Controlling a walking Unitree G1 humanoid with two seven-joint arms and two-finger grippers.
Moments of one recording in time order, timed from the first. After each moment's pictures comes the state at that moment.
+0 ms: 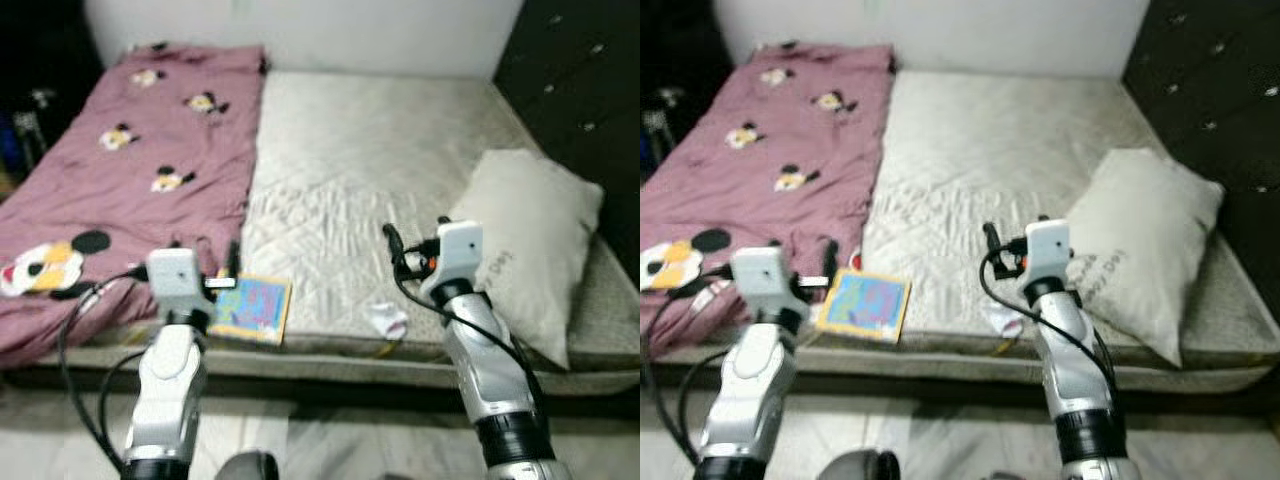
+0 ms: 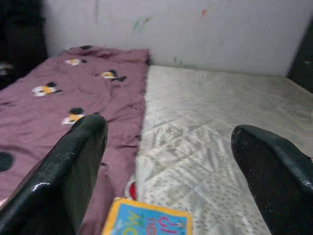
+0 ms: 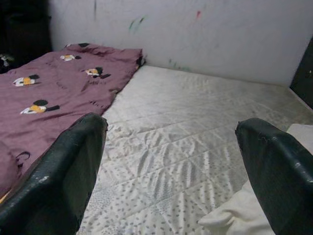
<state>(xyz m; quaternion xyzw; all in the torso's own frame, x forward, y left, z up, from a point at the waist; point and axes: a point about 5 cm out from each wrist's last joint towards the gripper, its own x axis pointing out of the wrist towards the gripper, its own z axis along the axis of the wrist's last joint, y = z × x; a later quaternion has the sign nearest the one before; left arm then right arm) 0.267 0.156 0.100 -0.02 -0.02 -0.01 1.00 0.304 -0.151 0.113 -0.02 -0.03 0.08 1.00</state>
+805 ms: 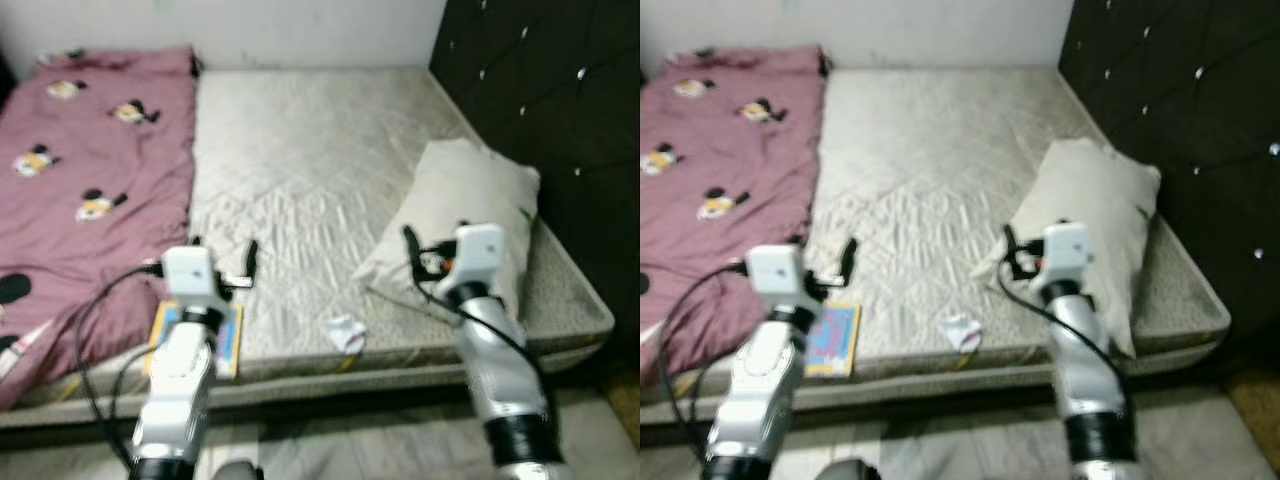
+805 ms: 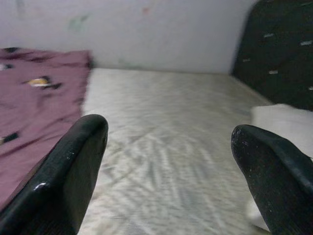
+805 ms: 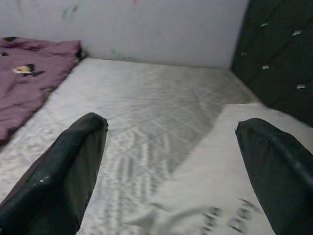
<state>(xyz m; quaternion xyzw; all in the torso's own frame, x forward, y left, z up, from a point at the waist) 0.267 0.154 0.103 -0.03 -0.03 -0.02 1.00 0.305 -0.153 0.114 -0.01 -0.03 0.08 1.00</state>
